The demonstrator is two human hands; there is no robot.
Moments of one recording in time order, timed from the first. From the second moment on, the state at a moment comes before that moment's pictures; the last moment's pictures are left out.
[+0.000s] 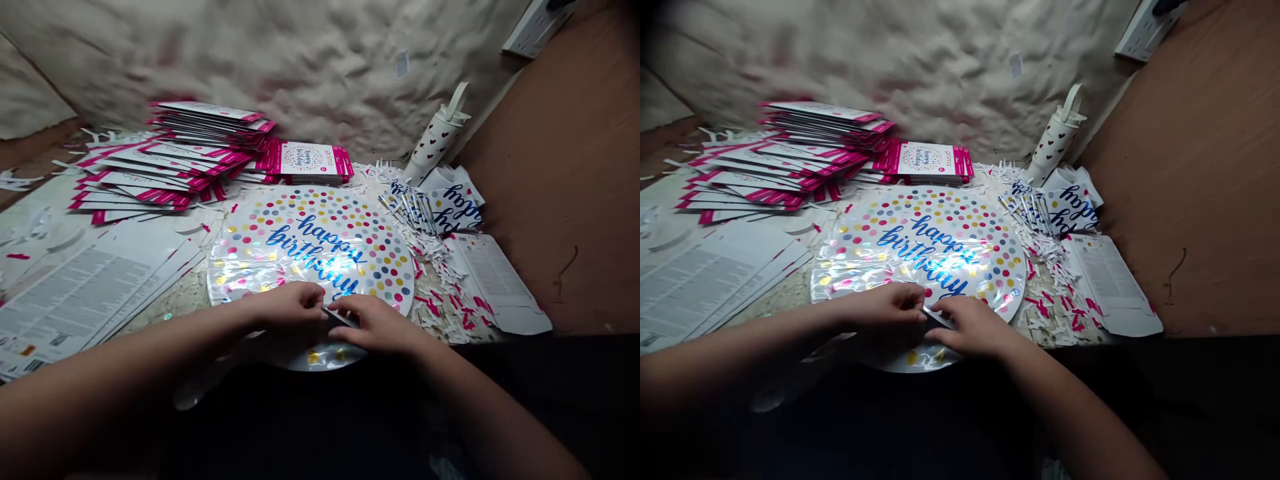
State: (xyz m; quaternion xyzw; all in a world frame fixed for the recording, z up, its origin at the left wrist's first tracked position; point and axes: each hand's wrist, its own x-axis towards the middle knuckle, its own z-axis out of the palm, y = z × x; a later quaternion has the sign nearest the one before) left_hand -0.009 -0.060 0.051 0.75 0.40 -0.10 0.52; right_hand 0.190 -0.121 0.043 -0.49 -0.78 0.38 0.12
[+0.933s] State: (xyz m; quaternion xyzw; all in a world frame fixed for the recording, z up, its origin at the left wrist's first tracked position) left_hand -0.163 -0.034 0.007 0.89 0.44 0.05 0.13; right_hand 0.298 -0.119 -0.013 -0.56 -0.78 0.17 0.20
